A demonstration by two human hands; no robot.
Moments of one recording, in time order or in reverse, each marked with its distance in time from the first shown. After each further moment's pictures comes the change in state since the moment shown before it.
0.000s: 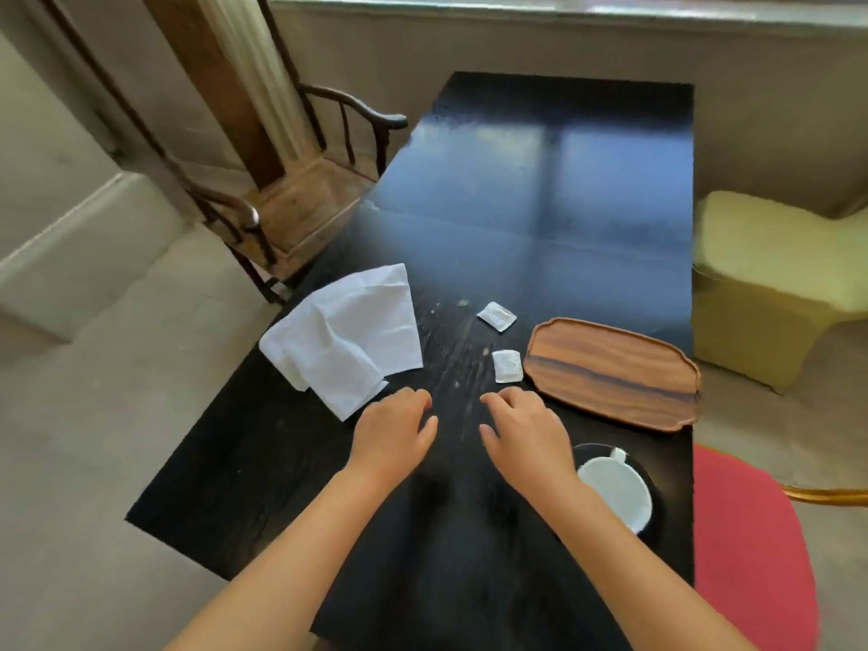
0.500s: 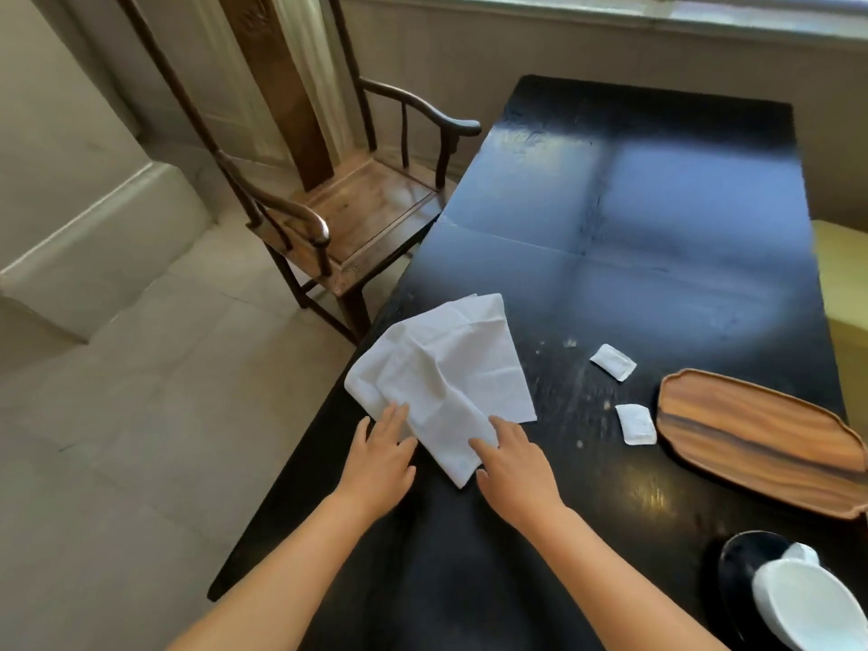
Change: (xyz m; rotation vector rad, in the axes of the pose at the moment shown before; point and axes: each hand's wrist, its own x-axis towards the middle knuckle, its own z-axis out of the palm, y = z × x) left_hand 0.040 -0.237 -0.020 0.284 -0.257 0.071; right_hand 0.121 -0.148 0.118 -0.182 -0.232 -0.091
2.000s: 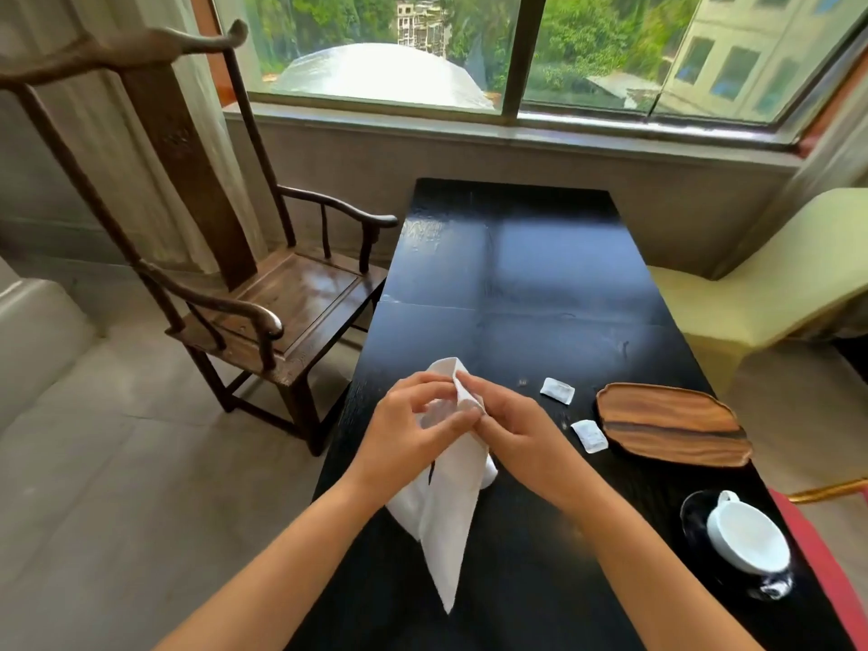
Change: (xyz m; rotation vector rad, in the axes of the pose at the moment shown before) left_hand -0.029 -0.021 -0.167 -1.108 0.300 0.406; right_hand -0.035 -0.112 -0.159 0.954 0.329 0.081
